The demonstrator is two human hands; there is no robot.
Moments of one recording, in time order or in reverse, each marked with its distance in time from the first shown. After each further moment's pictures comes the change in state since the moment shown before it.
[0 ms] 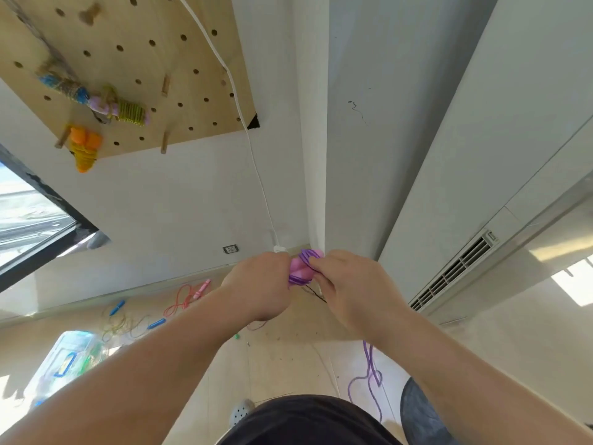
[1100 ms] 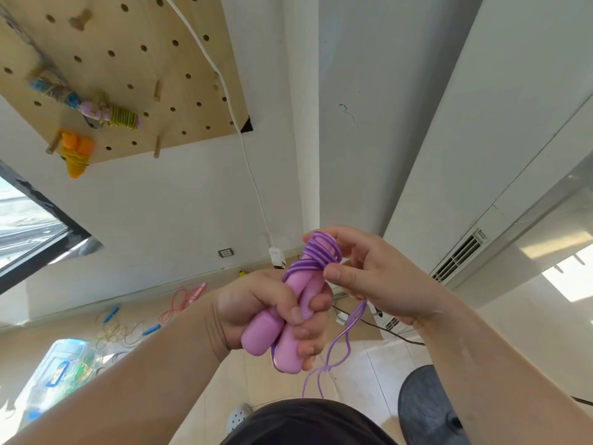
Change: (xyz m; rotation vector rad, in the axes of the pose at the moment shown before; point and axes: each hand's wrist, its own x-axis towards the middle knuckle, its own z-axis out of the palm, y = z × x) left_hand -0.036 0.014 -0.021 -1.714 -1.034 0.469; right_hand 0.001 0.014 -0.053 1.166 -0.240 0.189
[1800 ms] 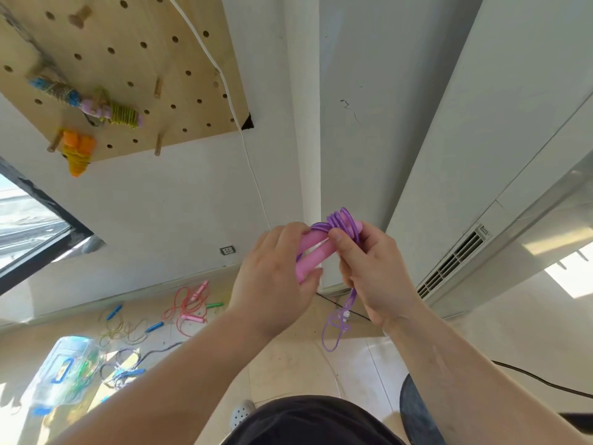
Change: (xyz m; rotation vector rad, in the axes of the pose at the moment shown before) left_hand 0.021 -0.021 -0.006 1.664 1.267 0.552; right_hand 0.011 0.028 0.025 0.237 0.613 0.077
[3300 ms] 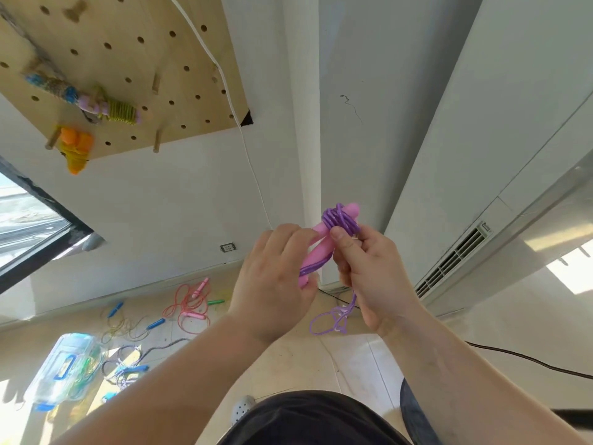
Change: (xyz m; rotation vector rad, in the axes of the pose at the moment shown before) left_hand -0.004 -0.005 0.005 0.021 0.000 0.127; right_hand -0.004 0.003 0.005 0.068 0.027 0.057
